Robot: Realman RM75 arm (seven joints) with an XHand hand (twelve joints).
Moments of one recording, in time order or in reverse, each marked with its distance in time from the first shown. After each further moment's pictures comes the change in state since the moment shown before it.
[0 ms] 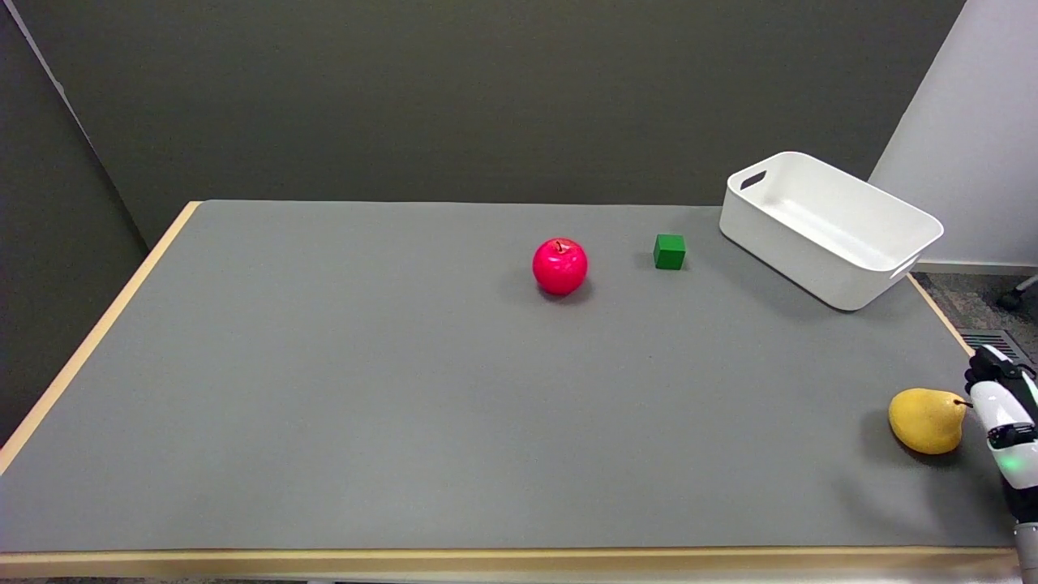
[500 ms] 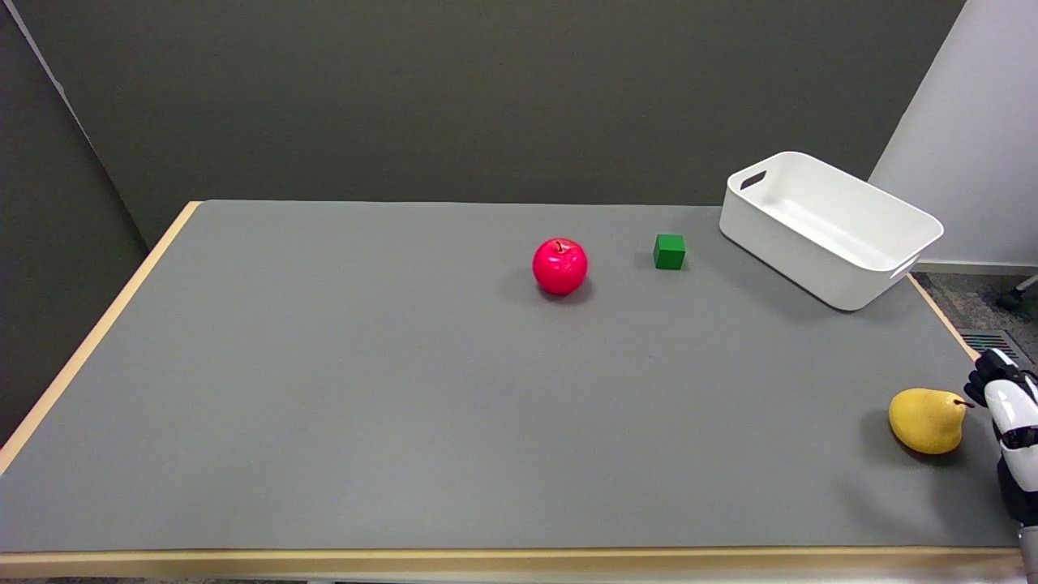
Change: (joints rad) arm -0.021 0.009 0.000 0.013 -0.008 -0.015 0.080
